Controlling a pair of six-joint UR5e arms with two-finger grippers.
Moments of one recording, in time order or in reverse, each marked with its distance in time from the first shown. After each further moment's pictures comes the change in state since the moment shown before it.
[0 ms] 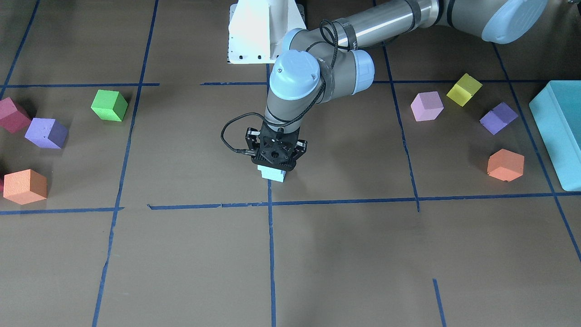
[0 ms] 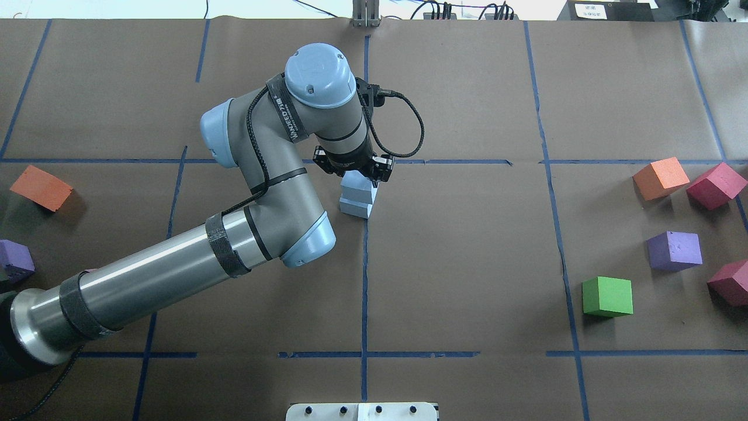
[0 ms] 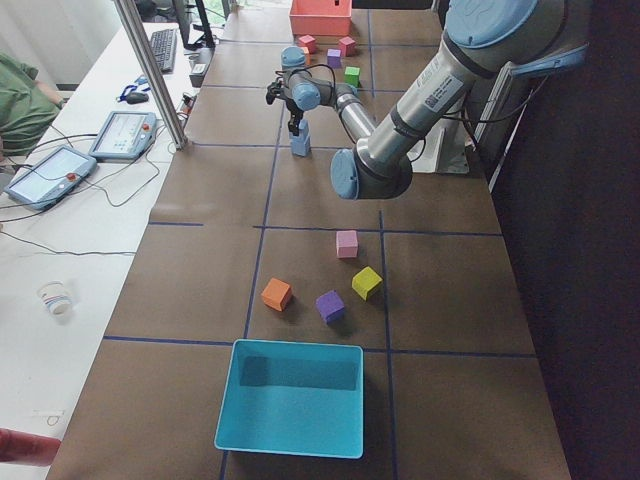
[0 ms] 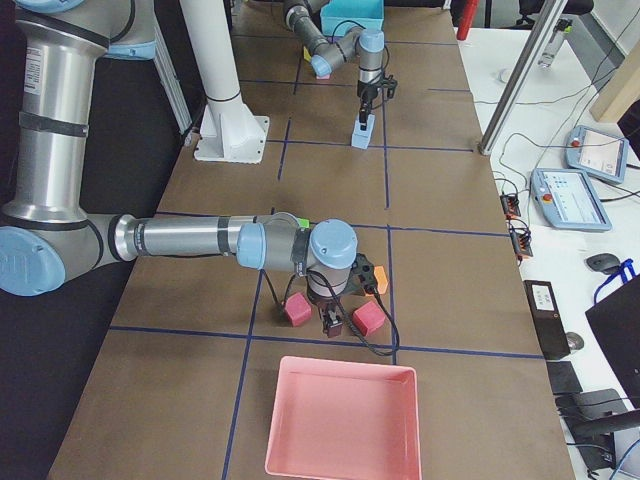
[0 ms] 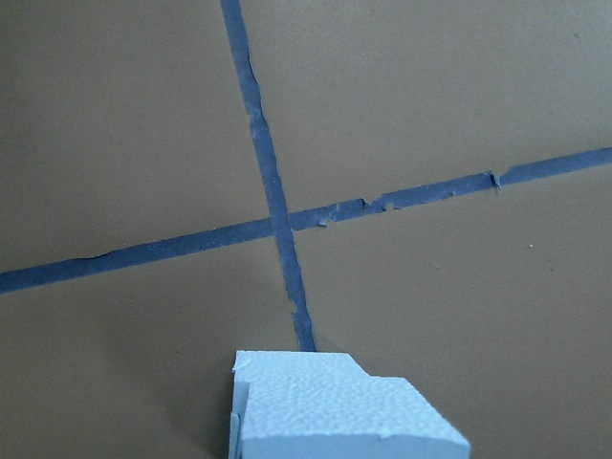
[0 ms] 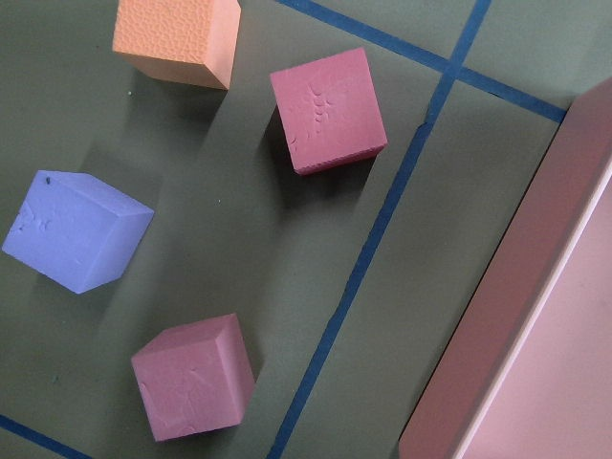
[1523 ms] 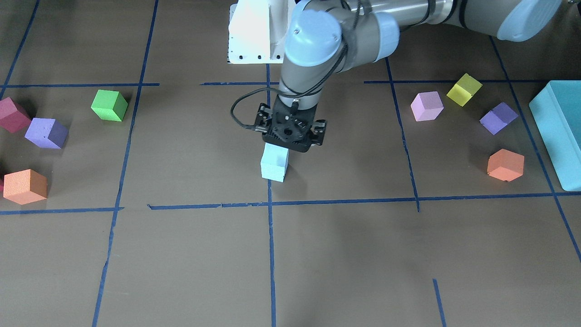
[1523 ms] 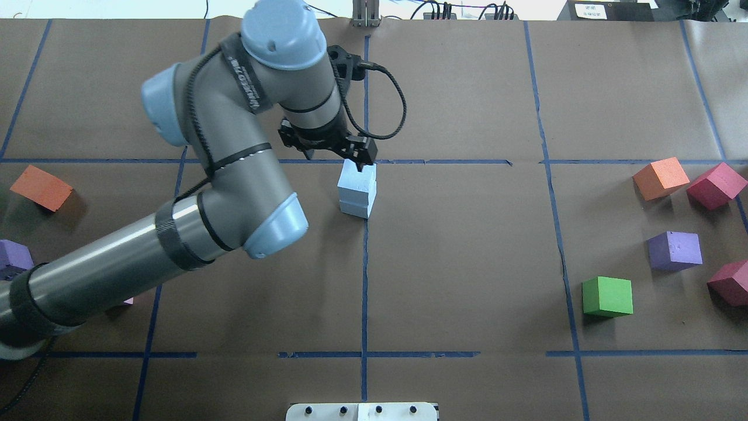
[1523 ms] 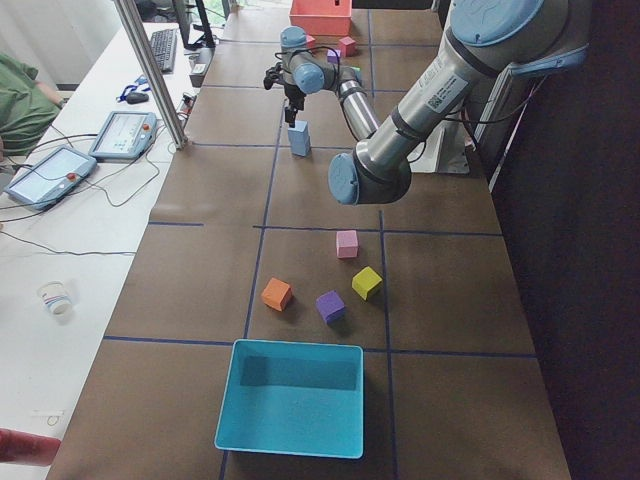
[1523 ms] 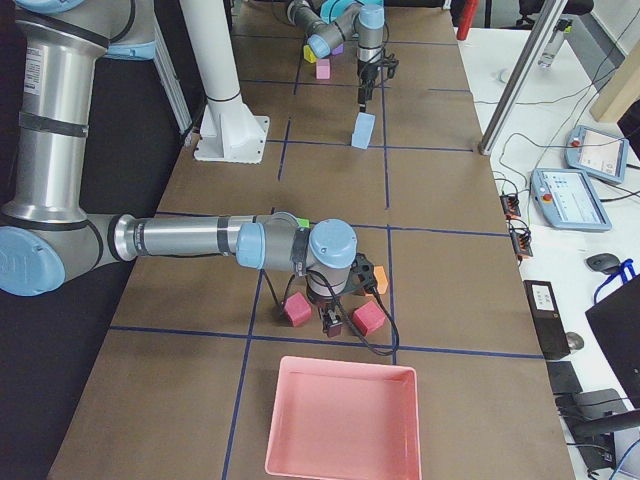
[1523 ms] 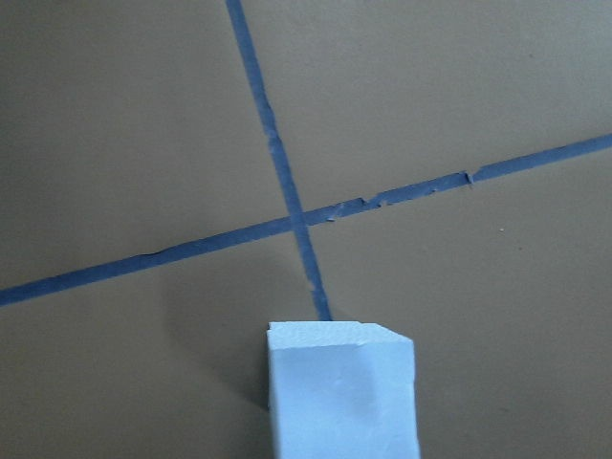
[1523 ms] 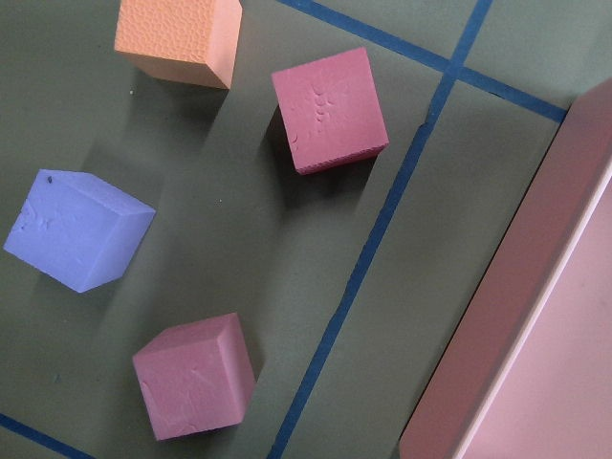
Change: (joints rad) left arm -0.080 0.078 -0.270 0.263 -0.012 0.177; right arm 0.000 -0.002 0.003 0.000 0.000 -0.001
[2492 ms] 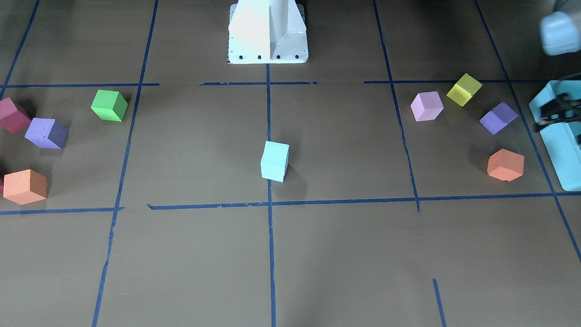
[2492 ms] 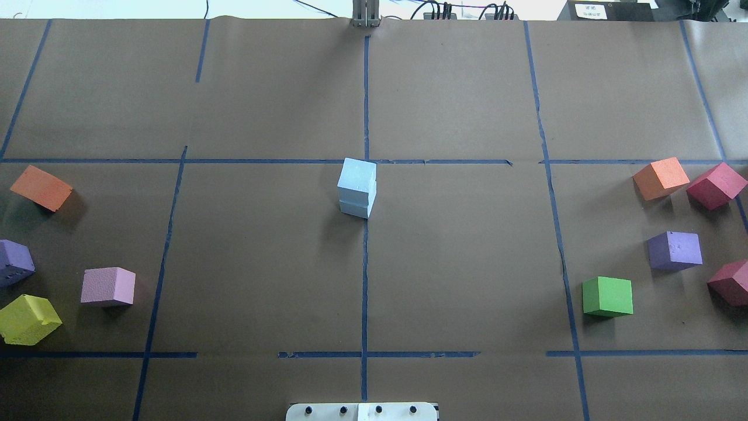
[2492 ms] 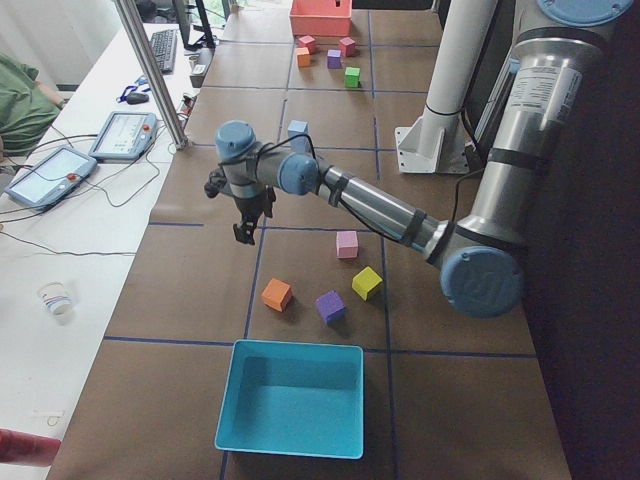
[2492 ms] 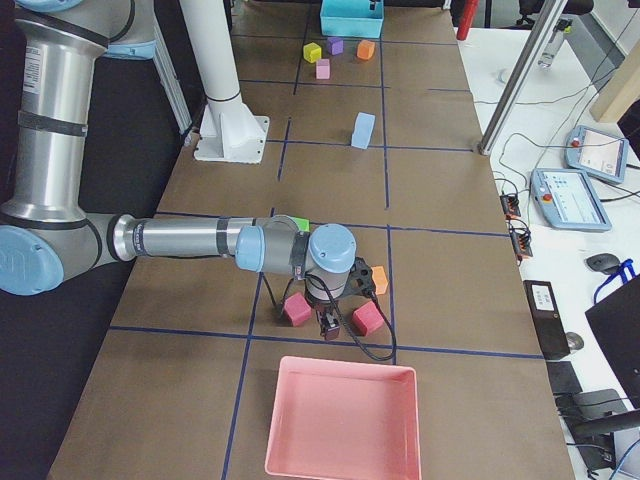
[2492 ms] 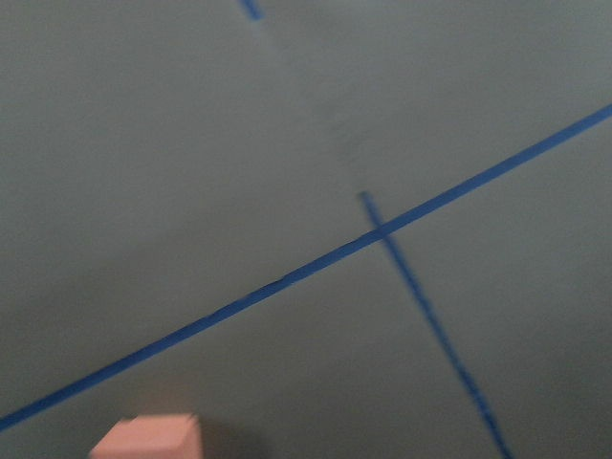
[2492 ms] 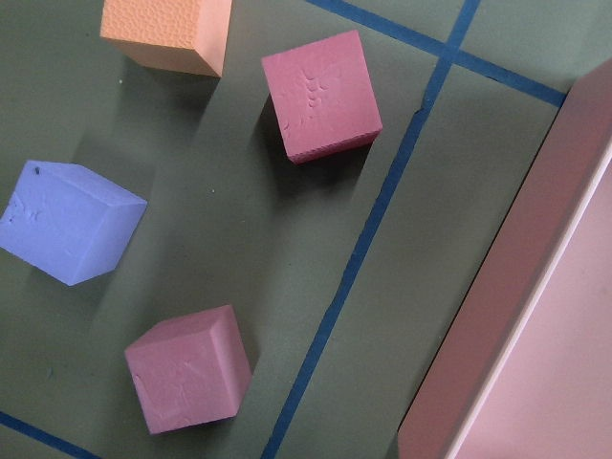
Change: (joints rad) left arm -0.734 0.745 -0.159 0.035 -0.340 0.821; right arm 0.000 -0.002 -0.016 0.000 0.000 -0.001
